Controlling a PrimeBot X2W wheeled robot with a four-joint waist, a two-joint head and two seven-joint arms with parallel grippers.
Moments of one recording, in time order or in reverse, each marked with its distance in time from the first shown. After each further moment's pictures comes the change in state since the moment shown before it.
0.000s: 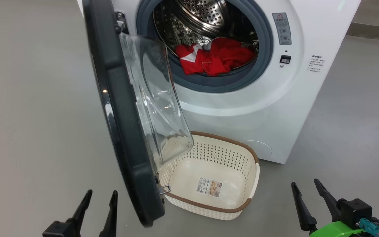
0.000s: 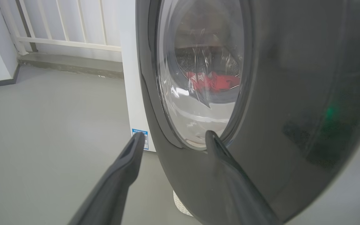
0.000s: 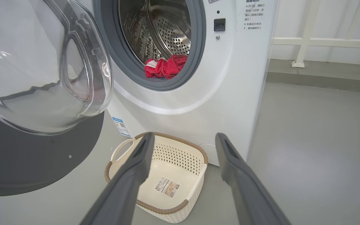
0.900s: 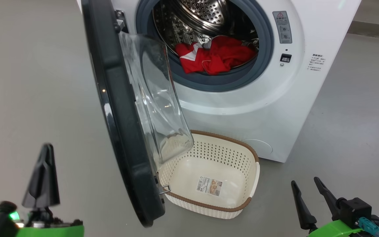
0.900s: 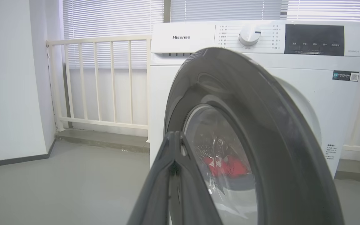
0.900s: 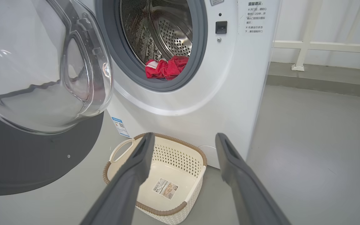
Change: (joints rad) left arm -0.024 -0.008 0.176 -0.353 -0.005 0.000 0.000; right arm -0.001 0.004 -0.005 -0.012 -0.026 0.000 0.000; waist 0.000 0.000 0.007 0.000
